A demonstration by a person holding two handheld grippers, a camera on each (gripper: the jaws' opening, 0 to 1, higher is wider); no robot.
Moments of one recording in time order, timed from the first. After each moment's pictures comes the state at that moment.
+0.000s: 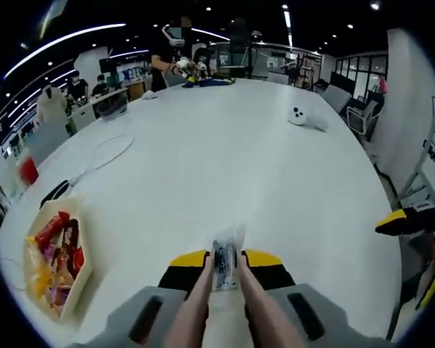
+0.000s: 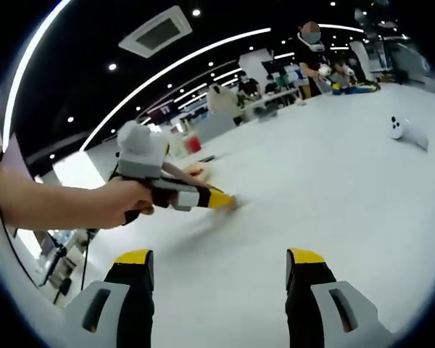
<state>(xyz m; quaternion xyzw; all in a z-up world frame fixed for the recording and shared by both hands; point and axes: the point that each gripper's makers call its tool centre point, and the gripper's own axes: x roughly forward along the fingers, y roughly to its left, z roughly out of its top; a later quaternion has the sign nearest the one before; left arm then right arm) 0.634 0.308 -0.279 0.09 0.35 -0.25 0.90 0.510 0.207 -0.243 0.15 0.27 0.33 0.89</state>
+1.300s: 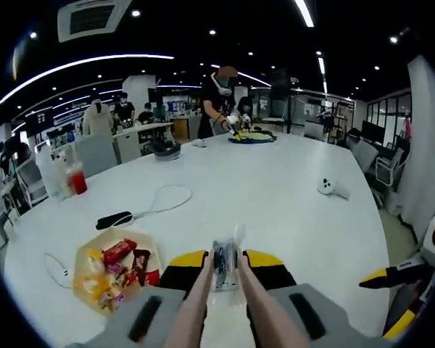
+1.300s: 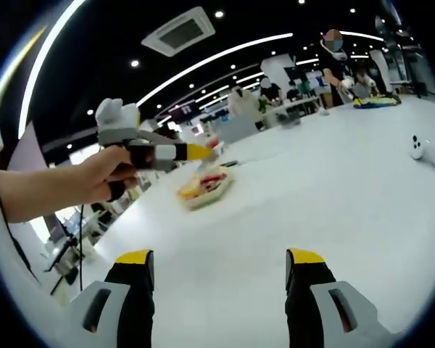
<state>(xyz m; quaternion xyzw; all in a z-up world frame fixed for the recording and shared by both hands) 0.643 0.372 -0.160 0.03 0.23 -0.14 0.96 0.503 0.235 -0.221 0.13 0.24 0.39 0.88</state>
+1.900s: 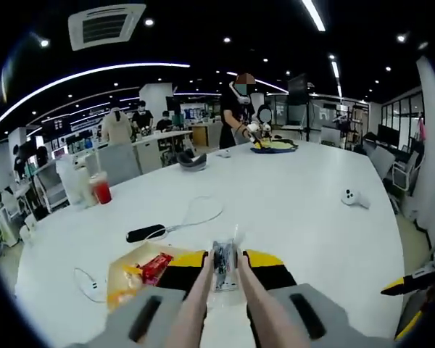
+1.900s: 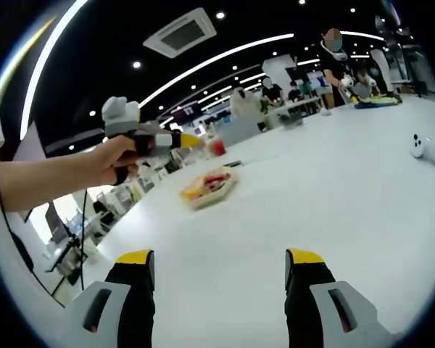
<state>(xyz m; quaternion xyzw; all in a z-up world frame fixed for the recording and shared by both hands) 0.658 0.425 -0.128 0.04 0.20 -0.09 0.97 0.497 0.238 -0.219 0.13 0.23 0.39 0.88</state>
